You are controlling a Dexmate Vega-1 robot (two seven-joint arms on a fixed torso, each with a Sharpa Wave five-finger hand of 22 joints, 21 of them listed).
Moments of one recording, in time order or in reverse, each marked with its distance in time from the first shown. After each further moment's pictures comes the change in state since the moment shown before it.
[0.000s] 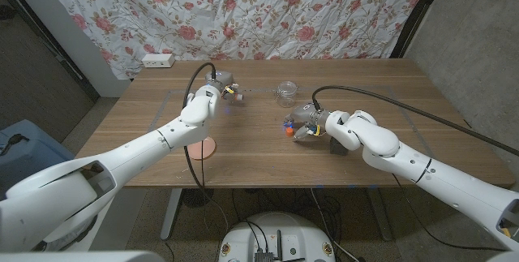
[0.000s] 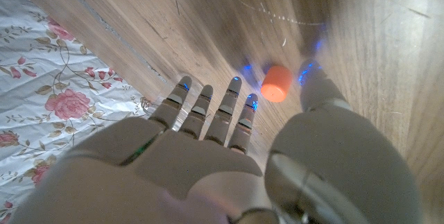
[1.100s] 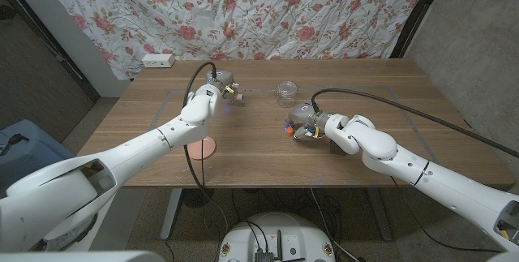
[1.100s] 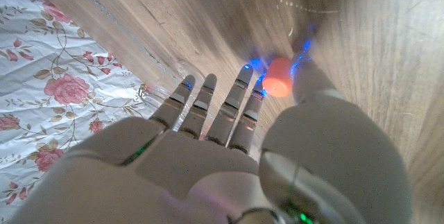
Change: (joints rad) left arm -0.013 0.001 0.011 0.008 0.004 -0.005 -0.009; left_hand 0.000 0.000 0.007 -0.006 -0.001 0.000 0.000 0.002 0.001 0.000 0.000 0.003 0.000 0.009 0.002 -0.004 0.000 0.000 0.000 0.000 0.000; right arm -0.002 0.010 -0.013 0.047 -0.020 0.027 -0.102; right_hand 0.111 0.032 -0.032 0.007 -0.004 0.254 -0.004 0.084 0.000 0.228 -0.043 -0.016 -0.028 0.116 -0.002 0.062 0.013 0.042 -0.034 -0.005 0.000
